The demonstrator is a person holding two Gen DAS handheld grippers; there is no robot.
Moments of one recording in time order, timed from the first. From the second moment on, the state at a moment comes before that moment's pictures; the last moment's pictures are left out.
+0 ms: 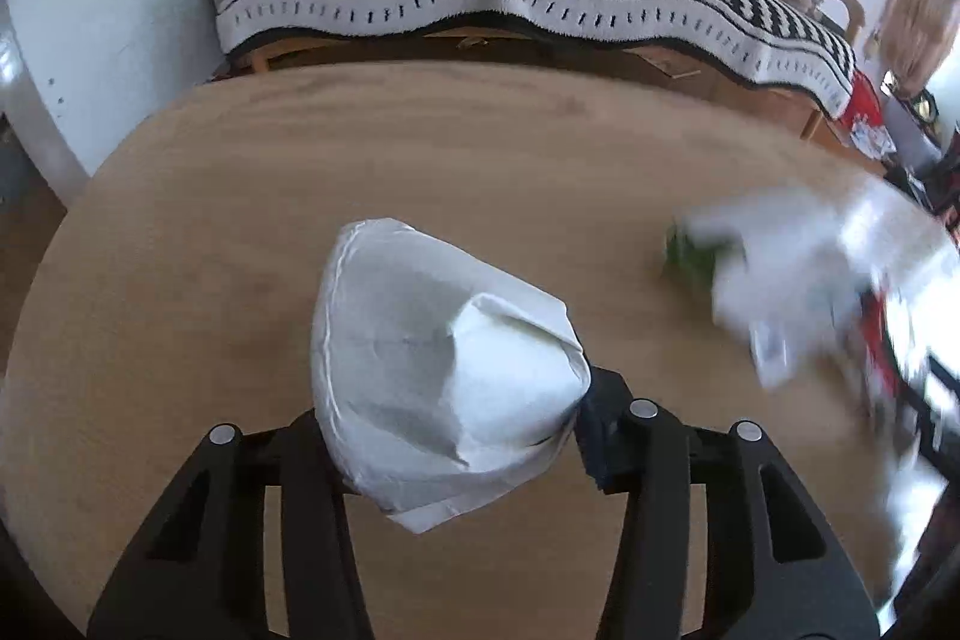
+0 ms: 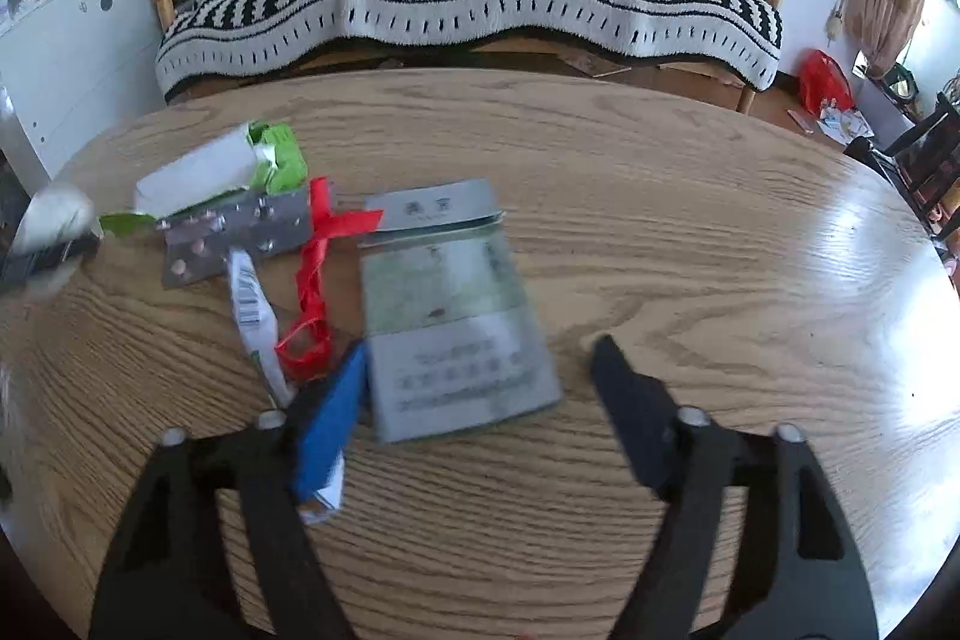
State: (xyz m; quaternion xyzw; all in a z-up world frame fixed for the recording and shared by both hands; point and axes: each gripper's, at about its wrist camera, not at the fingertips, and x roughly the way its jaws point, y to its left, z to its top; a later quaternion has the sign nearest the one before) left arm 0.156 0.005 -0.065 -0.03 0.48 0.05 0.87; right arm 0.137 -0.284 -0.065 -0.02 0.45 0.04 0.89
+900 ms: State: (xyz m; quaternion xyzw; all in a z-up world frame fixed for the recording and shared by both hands) left arm 0.125 -0.022 -0.066 0.02 0.48 0.01 0.88; right arm 0.108 -0.315 -0.051 0.07 0.41 0.02 0.91
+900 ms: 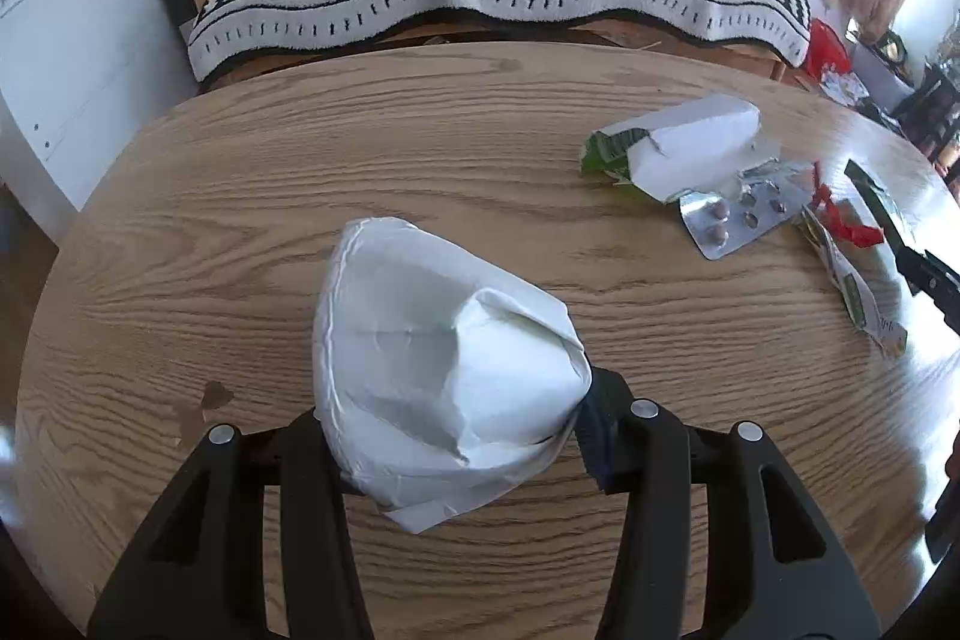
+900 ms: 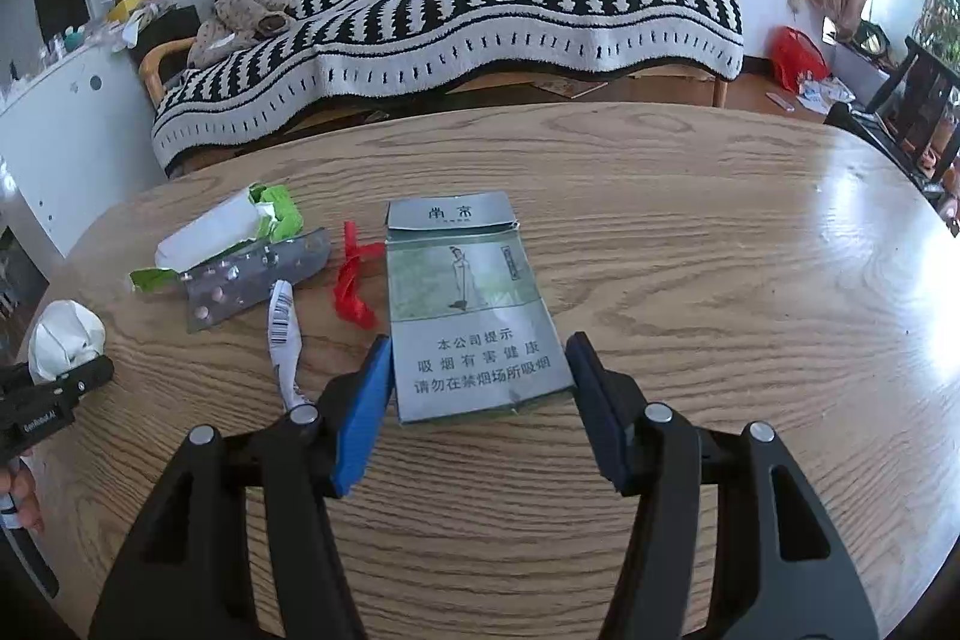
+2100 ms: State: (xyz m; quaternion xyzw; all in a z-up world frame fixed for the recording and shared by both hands) left arm 0.115 -0.039 -0.041 0.04 0.46 -0.01 0.89; right arm 0.102 -0.320 -0.047 0.09 0.41 0.01 0.91
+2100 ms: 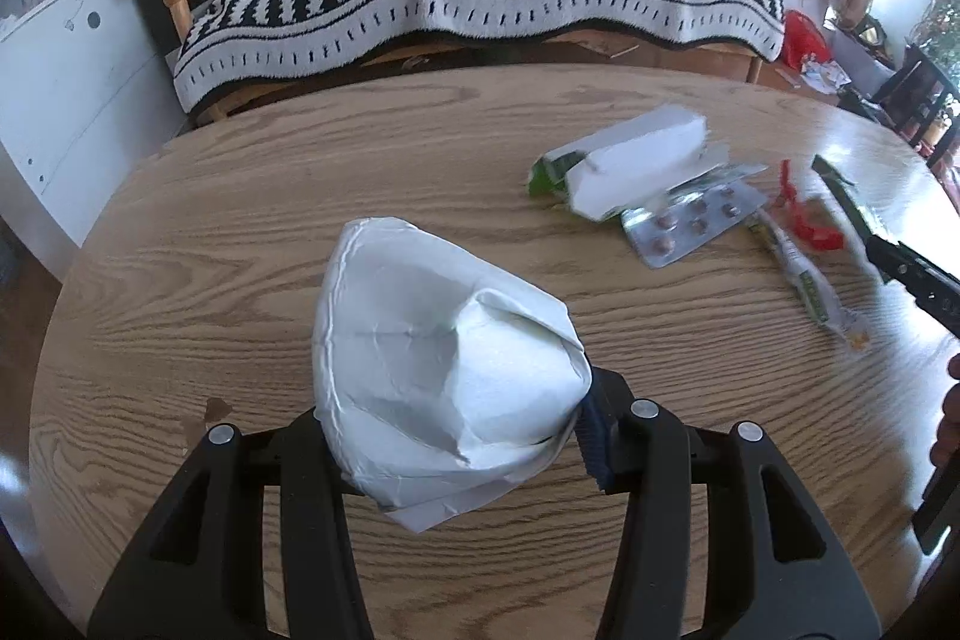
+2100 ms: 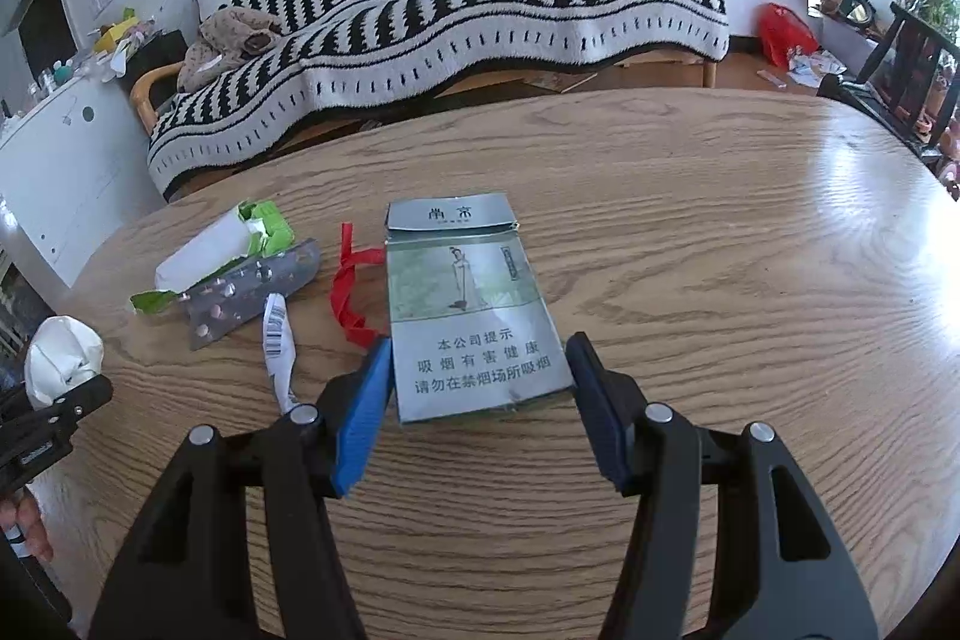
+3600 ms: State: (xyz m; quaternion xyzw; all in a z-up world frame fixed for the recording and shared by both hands) left arm -0.208 -0.404 -0.124 0.11 0.56 -0.41 0.71; right arm -0.375 -0.542 -0.100 0.38 0.43 -0.18 0.80
